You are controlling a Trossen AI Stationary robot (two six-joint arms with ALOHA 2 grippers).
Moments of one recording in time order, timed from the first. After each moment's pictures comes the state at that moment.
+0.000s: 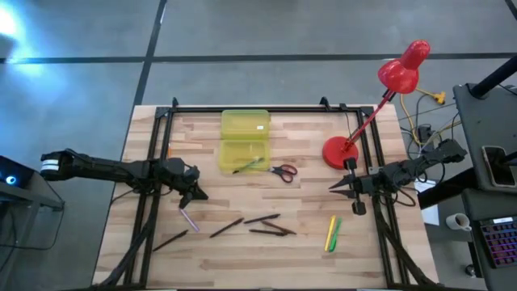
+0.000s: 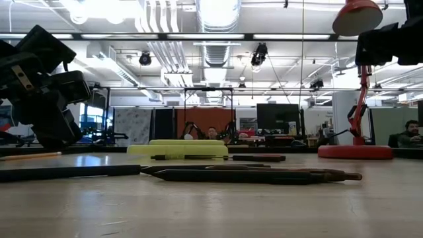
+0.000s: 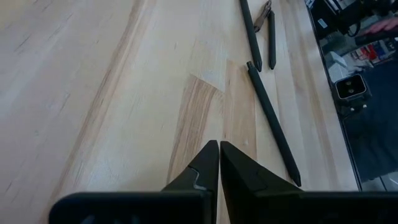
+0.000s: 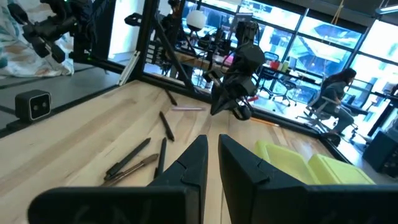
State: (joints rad) left arm 0.10 0.67 0.01 0.07 0.40 -0.51; right arm 0.41 0.15 0.03 0.10 0.24 -0.24
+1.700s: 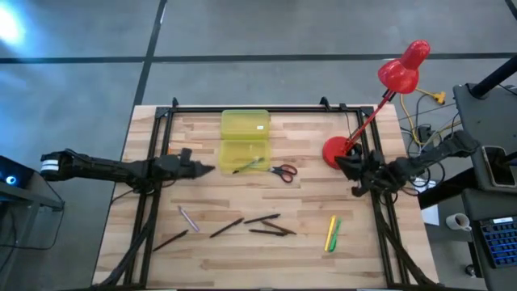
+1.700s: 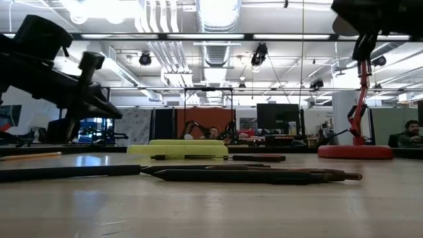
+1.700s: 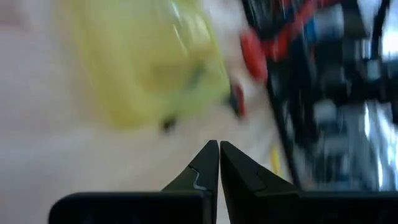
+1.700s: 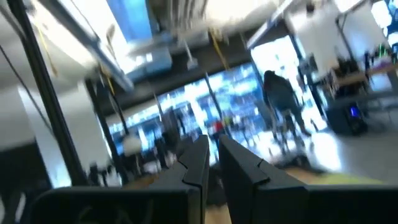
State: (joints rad) left arm 0.10 0.67 0.01 0.31 -0.20 -1.26; right arm 0.41 0.52 0.03 1.00 0.63 0.14
